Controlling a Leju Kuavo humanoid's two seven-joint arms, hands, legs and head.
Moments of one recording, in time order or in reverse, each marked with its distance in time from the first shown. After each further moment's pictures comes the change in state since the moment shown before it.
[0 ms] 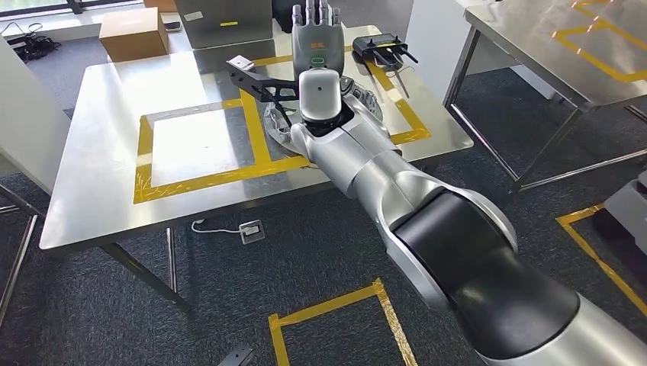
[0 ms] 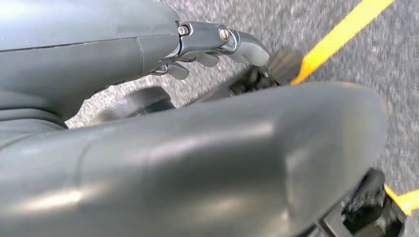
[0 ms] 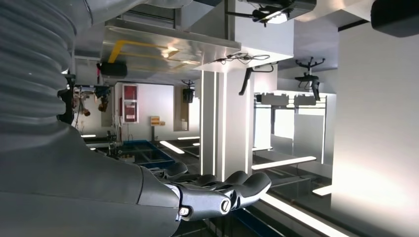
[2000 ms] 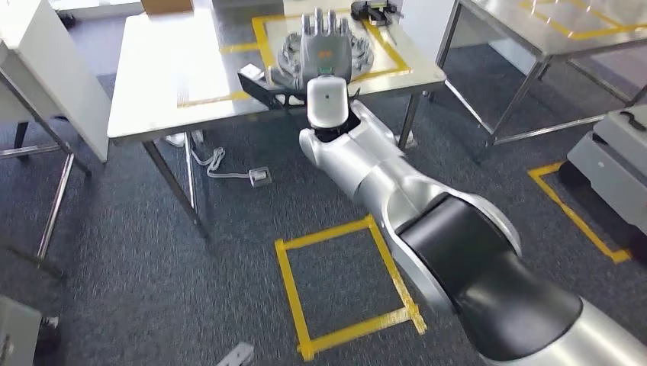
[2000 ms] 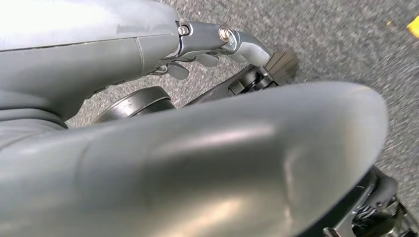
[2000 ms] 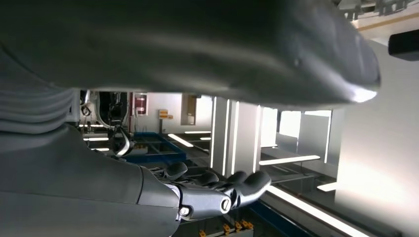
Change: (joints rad) left arm -0.003 0.002 -0.007 0.002 -0.002 0.001 0.007; right arm 0.026 -0.013 0.000 0.006 0.022 0.000 -0.004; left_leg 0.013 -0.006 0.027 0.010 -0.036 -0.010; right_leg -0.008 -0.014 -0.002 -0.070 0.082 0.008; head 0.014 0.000
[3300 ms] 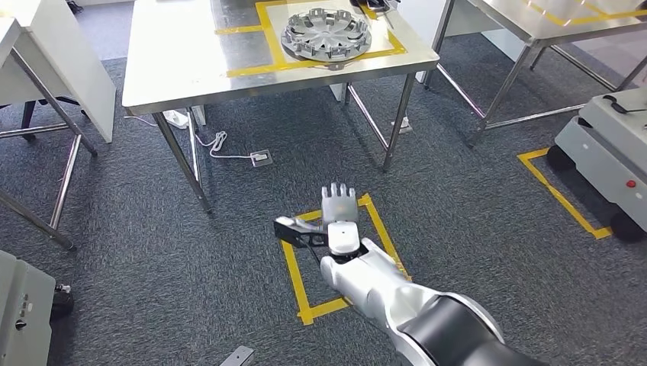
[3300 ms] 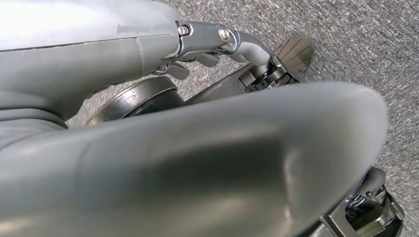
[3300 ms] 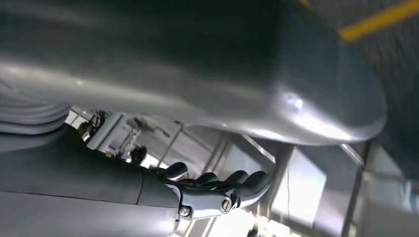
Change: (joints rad) left arm 0.009 0.003 0.002 0.000 0.042 0.000 0.039; right arm 0.550 -0.001 -0.058 0.027 -0.090 0.003 -0.054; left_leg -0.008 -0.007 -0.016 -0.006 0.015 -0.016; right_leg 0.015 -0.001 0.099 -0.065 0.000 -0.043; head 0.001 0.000
